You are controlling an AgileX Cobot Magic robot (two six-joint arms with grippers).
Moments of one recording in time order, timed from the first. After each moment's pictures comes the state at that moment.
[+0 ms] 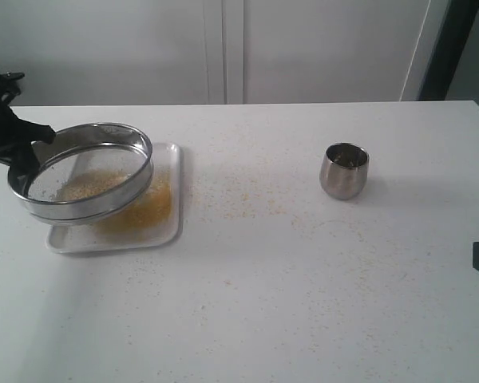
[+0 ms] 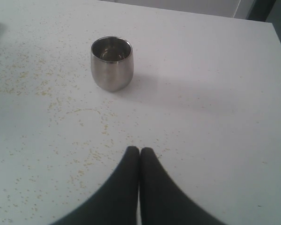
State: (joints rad) left arm 0.06 2.10 -1.70 -0.29 0.97 0.36; right arm 0.07 0.69 -0.39 0.19 0.30 -0.23
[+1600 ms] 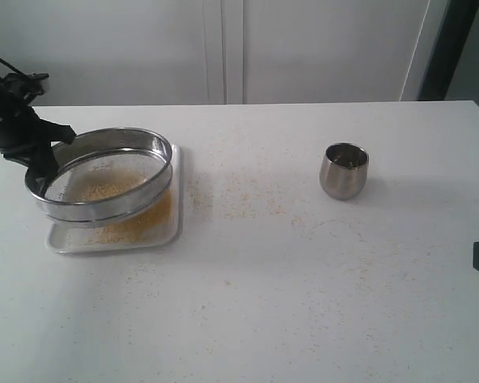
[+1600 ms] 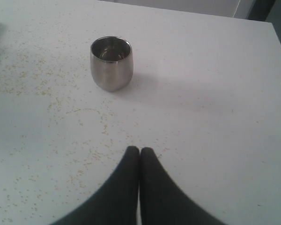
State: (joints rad) left arm 0.01 2.10 -1.72 -0.28 1.04 0.32; right arm 0.07 0.69 -0.39 0.19 0.30 -0.23
